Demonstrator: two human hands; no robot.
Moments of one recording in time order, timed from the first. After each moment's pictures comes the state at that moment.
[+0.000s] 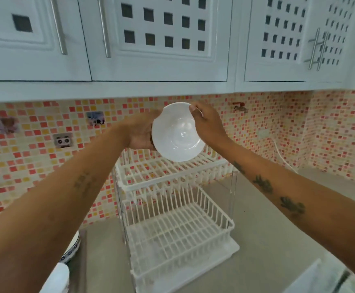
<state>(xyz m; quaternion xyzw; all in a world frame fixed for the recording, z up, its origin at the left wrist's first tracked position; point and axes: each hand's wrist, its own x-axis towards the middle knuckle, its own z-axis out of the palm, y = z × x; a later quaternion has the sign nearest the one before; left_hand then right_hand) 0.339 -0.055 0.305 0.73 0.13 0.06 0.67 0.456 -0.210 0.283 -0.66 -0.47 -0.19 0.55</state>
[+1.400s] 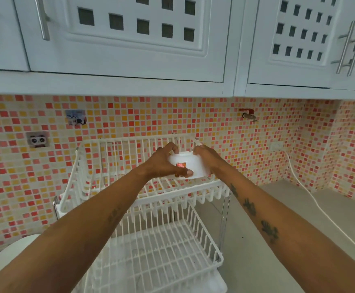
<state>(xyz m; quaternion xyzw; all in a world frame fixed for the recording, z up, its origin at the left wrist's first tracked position) 0.494 -0.072 0.208 0.90 0.14 0.21 0.36 0.609 -0.200 0.220 -0.78 -0.32 0.17 0.51</state>
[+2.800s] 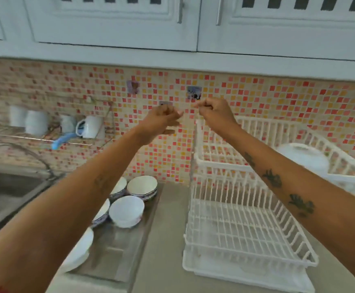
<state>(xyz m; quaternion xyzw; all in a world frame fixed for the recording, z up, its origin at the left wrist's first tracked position) 0.213 0.011 0.236 0.74 0.27 0.38 0.49 0.369 -0.080 0.265 -0.61 -0.61 0.05 0.51</state>
